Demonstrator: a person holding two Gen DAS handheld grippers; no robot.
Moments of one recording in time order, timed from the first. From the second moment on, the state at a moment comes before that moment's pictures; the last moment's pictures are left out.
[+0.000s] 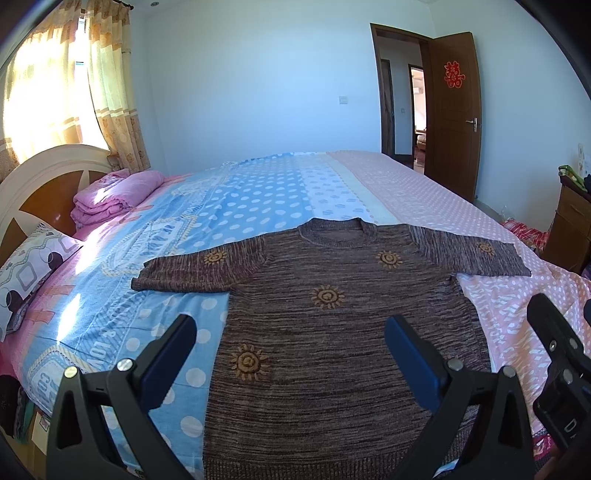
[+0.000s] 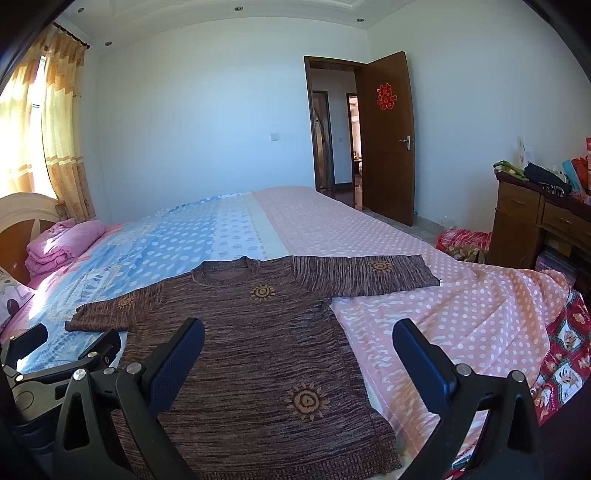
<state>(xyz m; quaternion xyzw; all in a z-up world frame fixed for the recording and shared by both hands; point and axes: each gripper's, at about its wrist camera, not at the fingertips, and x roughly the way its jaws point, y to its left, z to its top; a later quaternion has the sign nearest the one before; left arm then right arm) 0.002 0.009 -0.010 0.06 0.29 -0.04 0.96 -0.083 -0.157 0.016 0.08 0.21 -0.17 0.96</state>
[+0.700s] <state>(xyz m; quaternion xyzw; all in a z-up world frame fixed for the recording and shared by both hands) 0.110 -0.014 -0.044 0.06 0.35 -0.06 0.93 -0.013 -0.241 -0.001 0.12 0.25 -0.21 0.94</state>
